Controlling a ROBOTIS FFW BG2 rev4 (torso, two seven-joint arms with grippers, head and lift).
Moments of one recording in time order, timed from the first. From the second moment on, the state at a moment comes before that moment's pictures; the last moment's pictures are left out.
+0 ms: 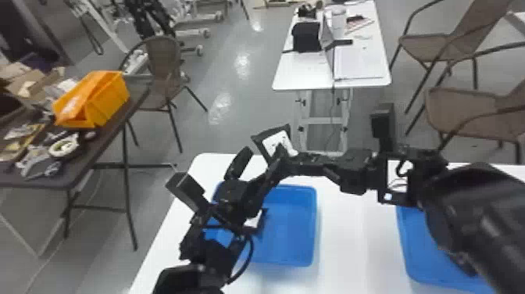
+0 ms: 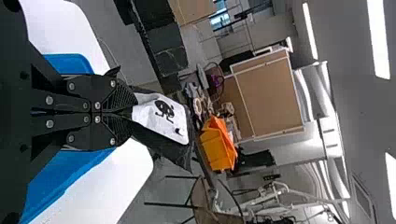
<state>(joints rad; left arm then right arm) 0.21 0.01 0.02 -1.75 0.47 -0.04 -0.37 -0.39 -0.10 0.43 -1.31 -0.29 0.35 0.87</state>
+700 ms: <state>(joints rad) 0.20 0.01 0.01 -1.76 0.49 0.04 -0.37 -0.42 -0.09 0.49 -1.26 -0.32 0.33 0.87</state>
